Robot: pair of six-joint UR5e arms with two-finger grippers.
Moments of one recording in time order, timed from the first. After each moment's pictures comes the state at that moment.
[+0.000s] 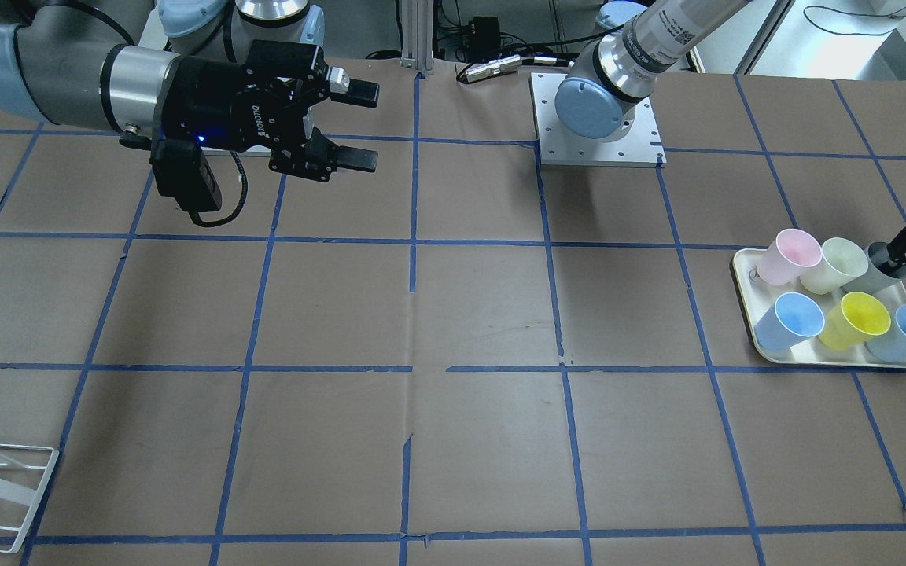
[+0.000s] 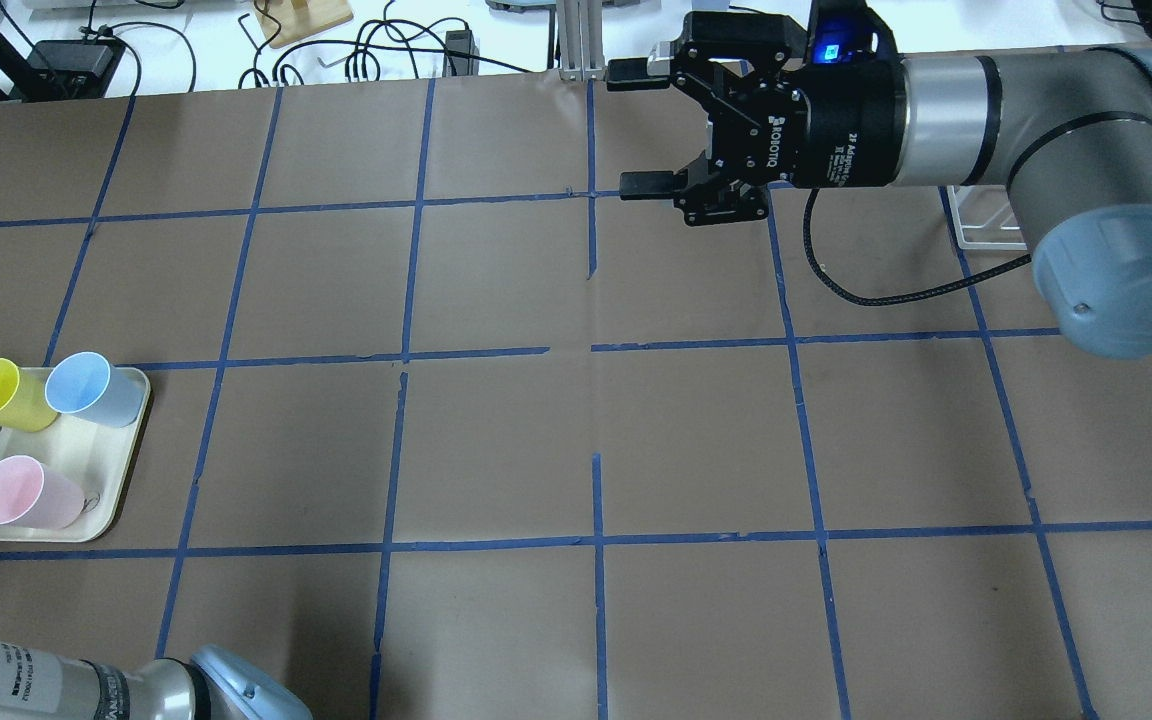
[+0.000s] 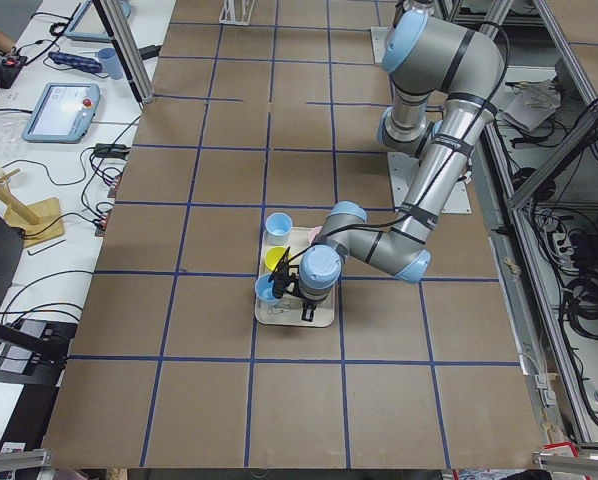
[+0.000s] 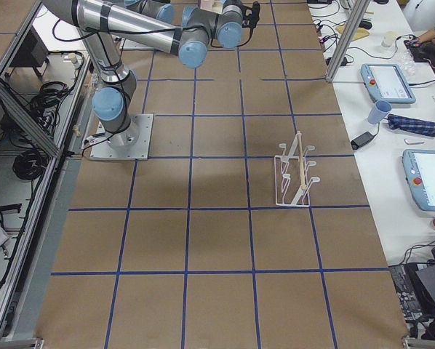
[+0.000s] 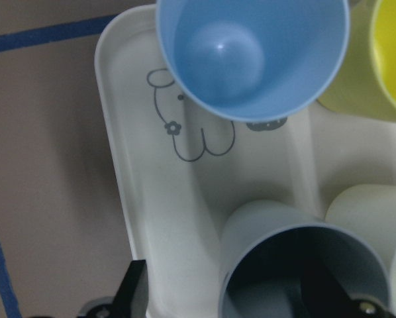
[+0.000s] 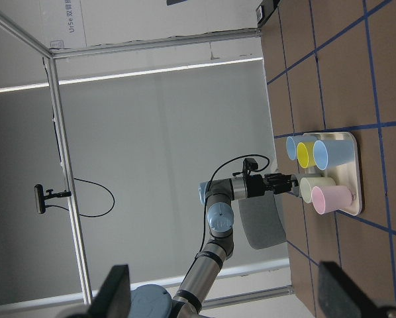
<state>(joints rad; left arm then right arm) -0.49 -2.01 -1.71 -1.07 1.51 1.28 1.46 -1.61 1.90 -1.67 -0.09 -0.08</state>
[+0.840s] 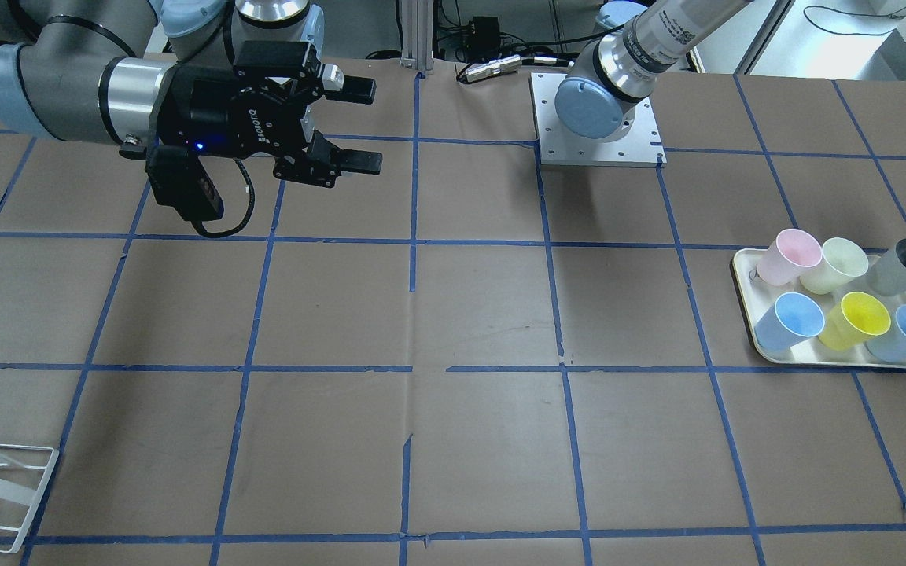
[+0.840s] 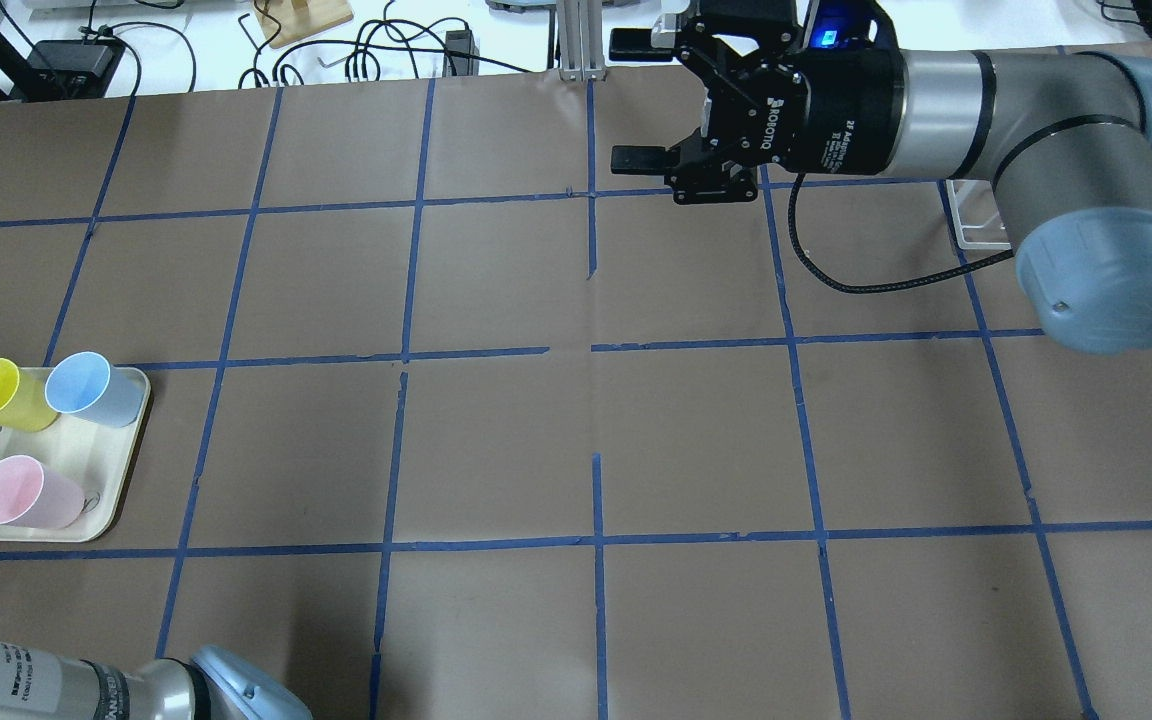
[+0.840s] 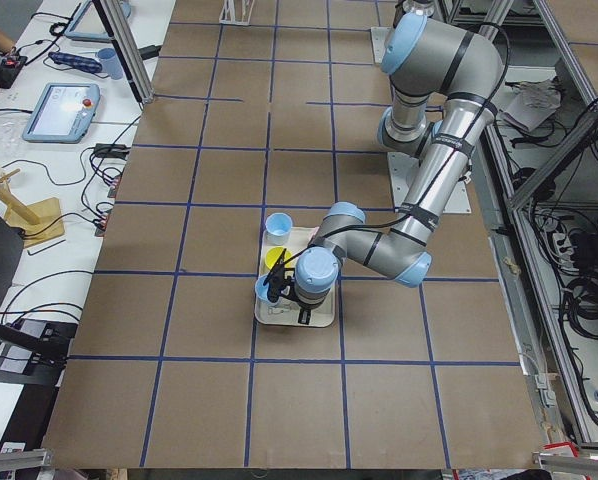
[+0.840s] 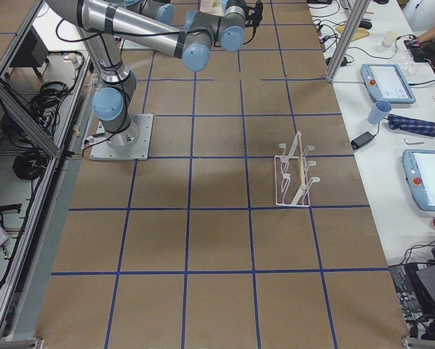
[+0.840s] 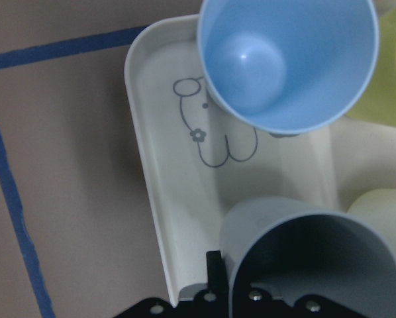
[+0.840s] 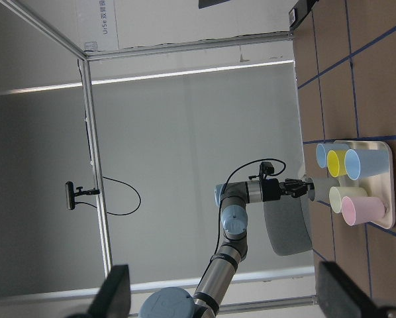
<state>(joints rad) -0.49 -2.00 -1.60 -1.20 1.51 1.28 1.47 -1.57 1.90 -1.73 0.00 -0.08</state>
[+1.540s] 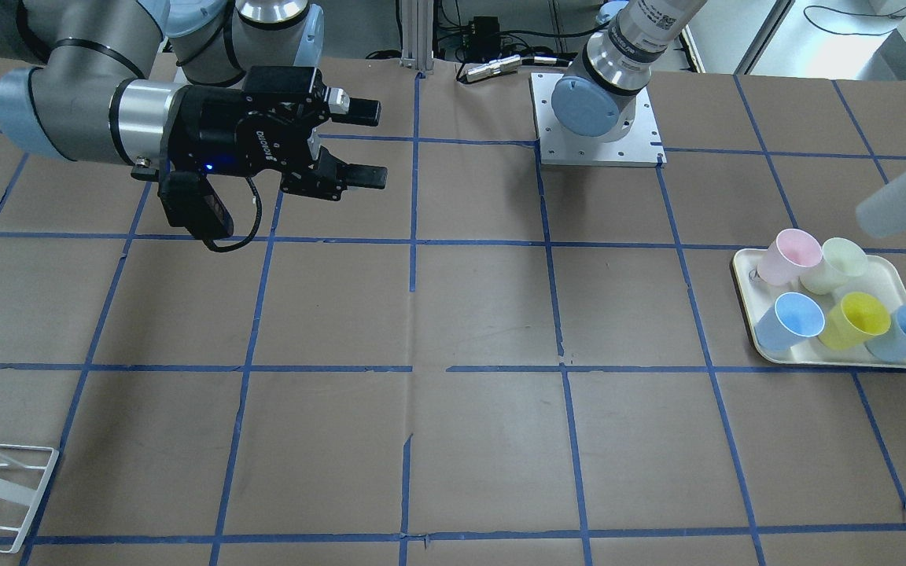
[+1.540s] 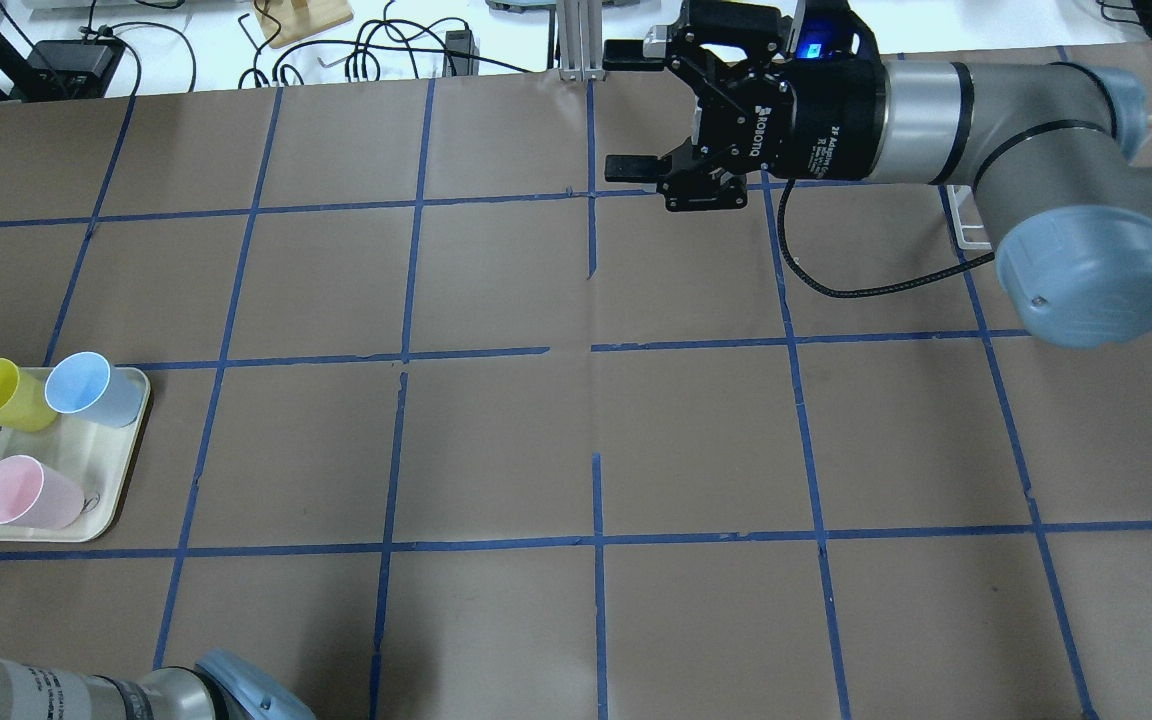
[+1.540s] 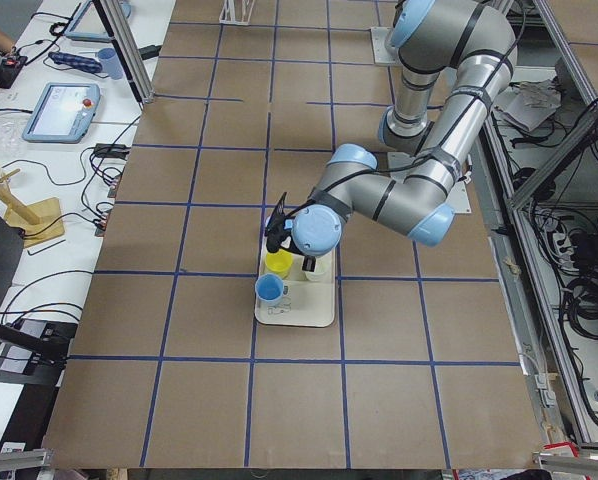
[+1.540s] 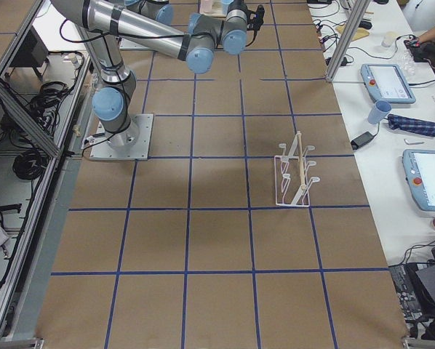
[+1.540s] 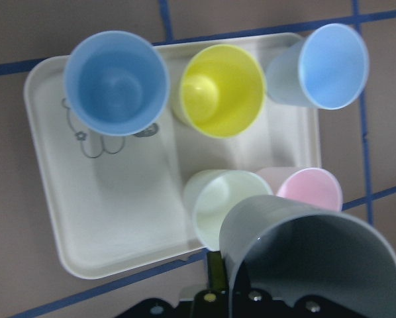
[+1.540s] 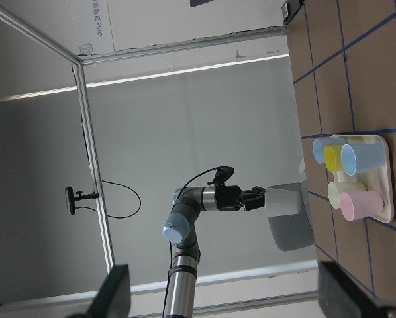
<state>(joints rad) -0.55 -1.83 -1.44 -1.90 1.36 1.25 1.47 -1.53 1.90 -1.73 0.00 -0.08</state>
